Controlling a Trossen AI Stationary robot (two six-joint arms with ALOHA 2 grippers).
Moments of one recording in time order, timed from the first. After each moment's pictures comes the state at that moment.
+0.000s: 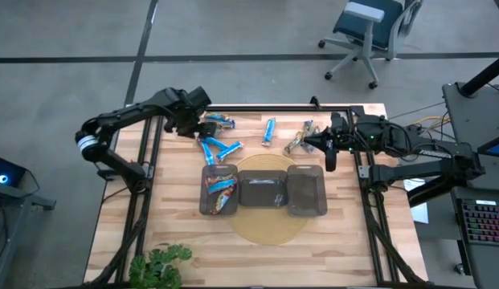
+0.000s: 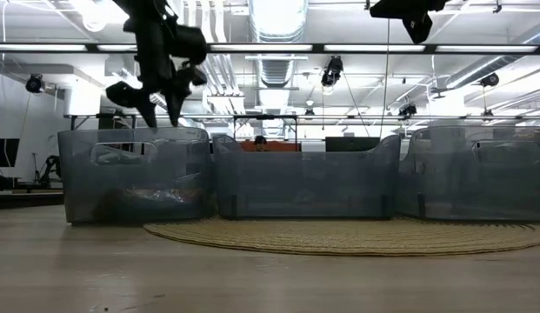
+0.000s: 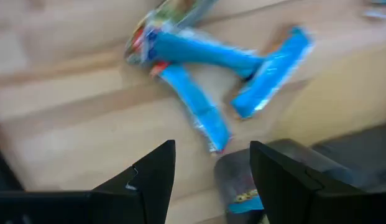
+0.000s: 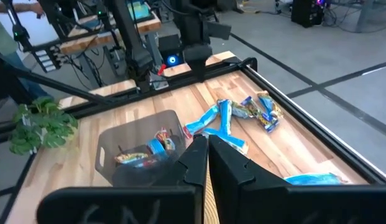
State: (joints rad) left arm 0.64 1.46 1.26 -1.16 0.10 -0.74; right arm -0.14 0.80 0.86 -0.34 0.05 0.24
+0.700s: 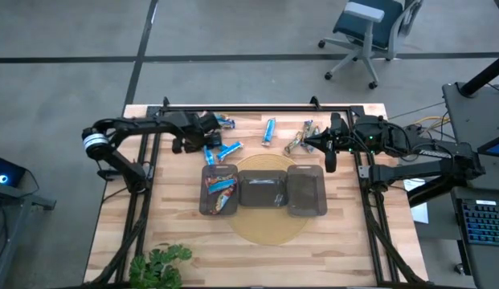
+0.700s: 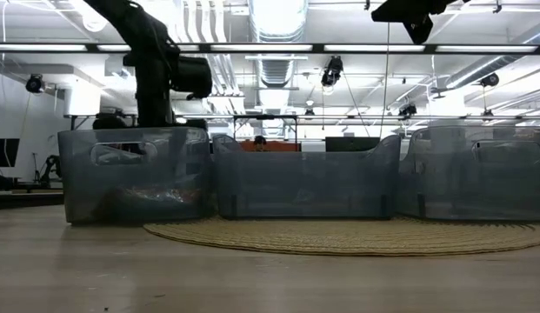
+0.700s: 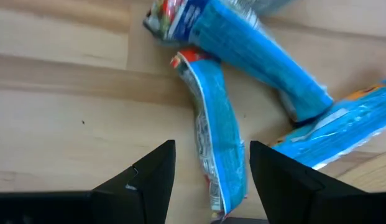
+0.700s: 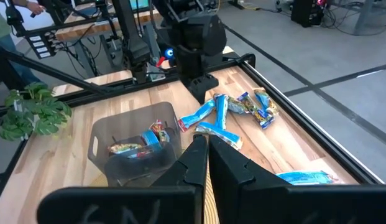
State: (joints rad) left arm 0.50 1.51 0.98 -0.84 -0.06 -1.21; right arm -0.14 0.80 0.86 -0.37 0.05 0.19
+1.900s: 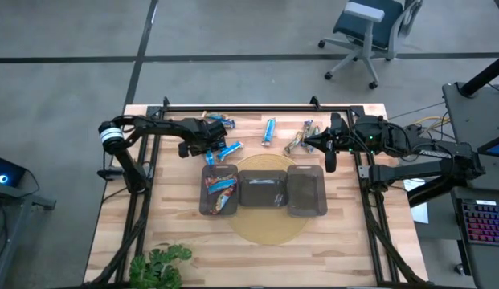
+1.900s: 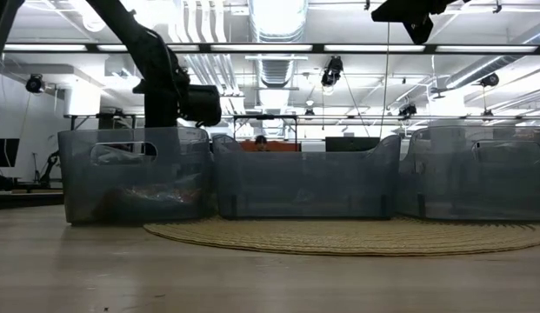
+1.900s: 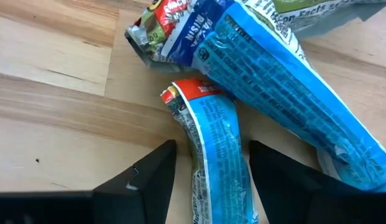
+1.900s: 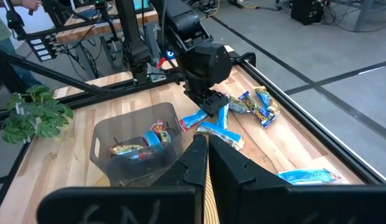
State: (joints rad) left arm 0.48 1.69 0.94 -0.66 -0.17 -1.32; right arm -0.14 0.80 0.86 -0.37 0.05 0.21
